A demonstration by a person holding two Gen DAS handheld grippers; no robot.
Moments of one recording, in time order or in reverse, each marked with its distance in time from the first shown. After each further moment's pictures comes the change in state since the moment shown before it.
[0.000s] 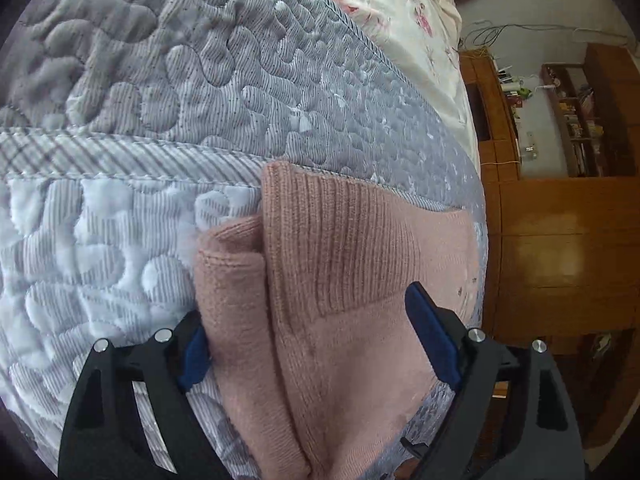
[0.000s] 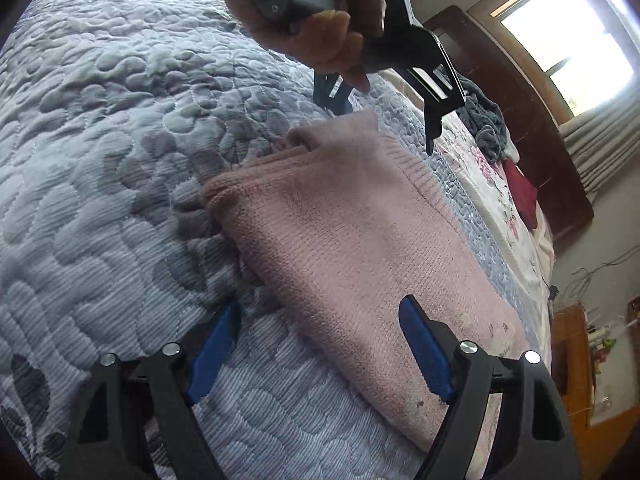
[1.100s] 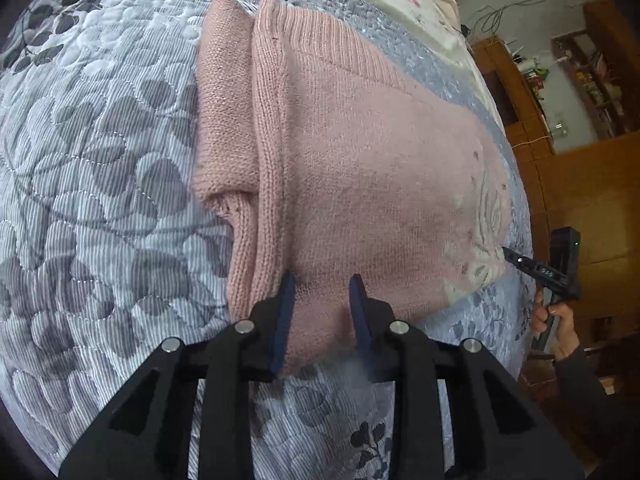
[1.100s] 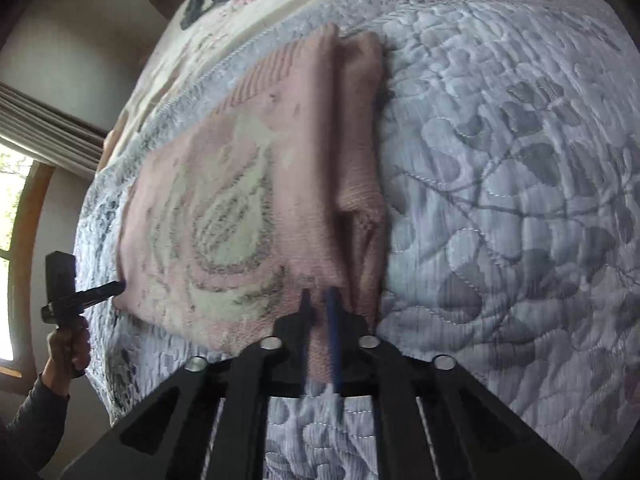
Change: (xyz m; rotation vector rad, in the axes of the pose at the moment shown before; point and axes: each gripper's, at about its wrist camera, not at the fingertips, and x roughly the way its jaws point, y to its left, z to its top) left arm -0.018 -0.039 -0.198 0.059 -0.116 0.194; right arm 0.042 -0.321 -0.287 1.148 0.283 0.595
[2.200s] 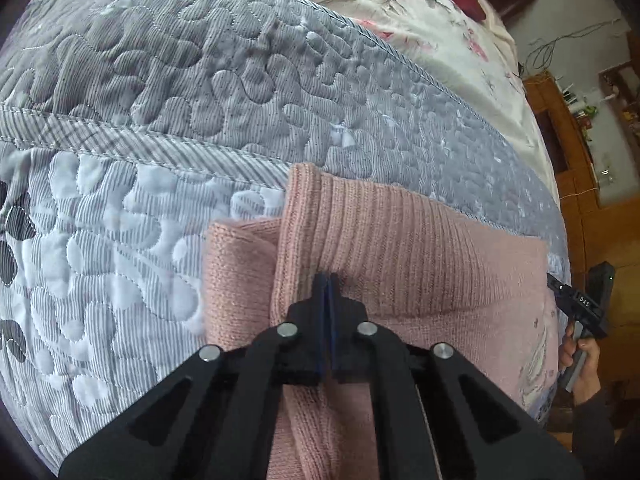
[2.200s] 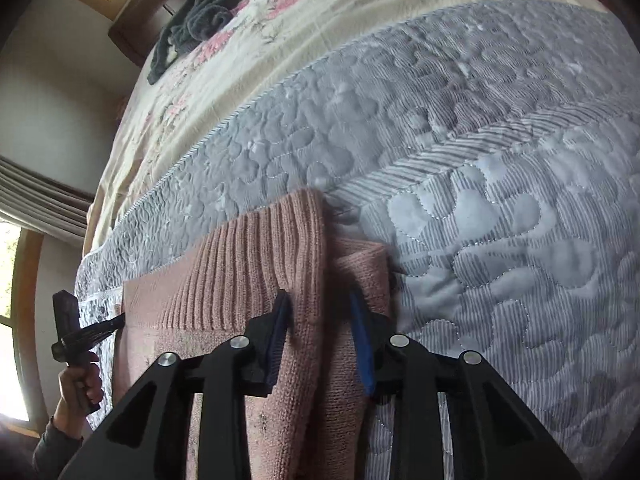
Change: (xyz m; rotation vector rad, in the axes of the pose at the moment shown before) left arm 0.034 0.013 0.167 -0.079 -0.089 0.185; right arm 0.044 -0.029 0.150 0.115 -0.088 0.038
